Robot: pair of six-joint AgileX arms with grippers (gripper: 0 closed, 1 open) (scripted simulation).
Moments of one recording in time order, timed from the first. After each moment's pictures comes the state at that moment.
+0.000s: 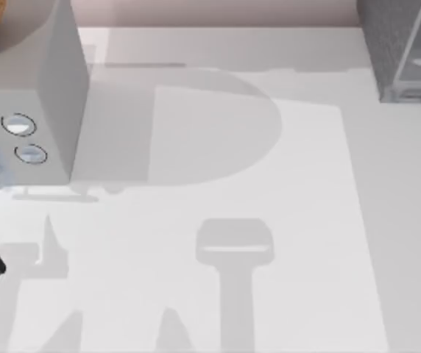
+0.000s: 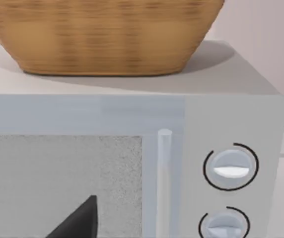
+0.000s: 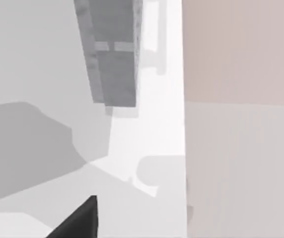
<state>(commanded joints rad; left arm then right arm) 0.00 0.00 0.00 0.00 0.00 0.00 -1.81 1.82 1.34 -1.49 -0.94 -2.05</state>
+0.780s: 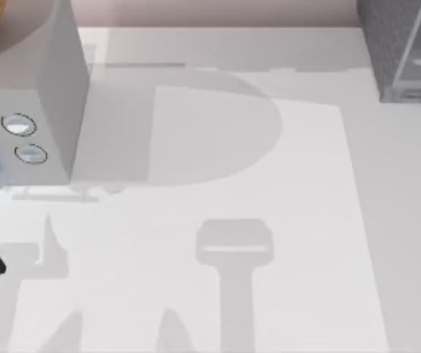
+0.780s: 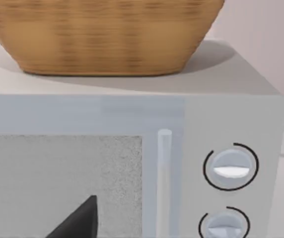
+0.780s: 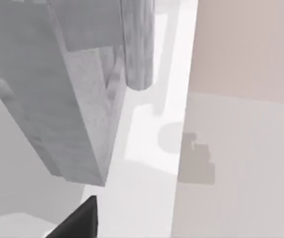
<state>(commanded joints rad) 0.00 0.00 0.00 0.00 0.00 0.00 -1.48 1.86 1.37 -1.17 -0.90 -1.67</state>
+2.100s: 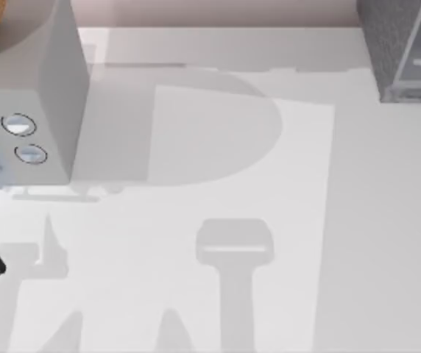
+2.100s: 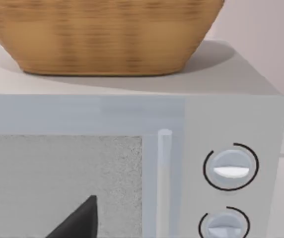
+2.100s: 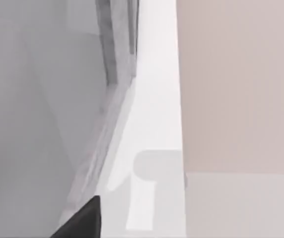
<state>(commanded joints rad) 0.00 0.00 0.00 0.00 0.00 0.00 -0.92 1.83 1.27 -0.27 -0.74 -0.63</state>
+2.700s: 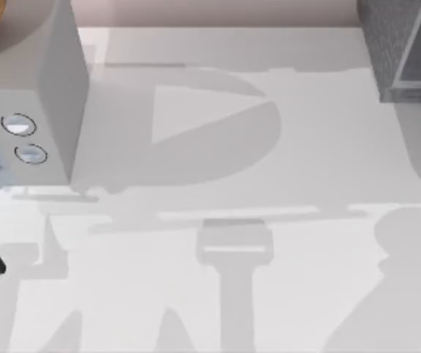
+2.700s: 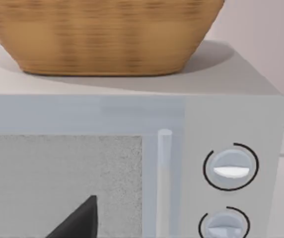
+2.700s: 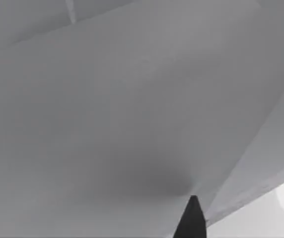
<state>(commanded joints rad) 0.00 0.00 0.00 0.00 0.00 0.00 -0.40 1.70 1.09 -0.06 -0.33 -0.26</state>
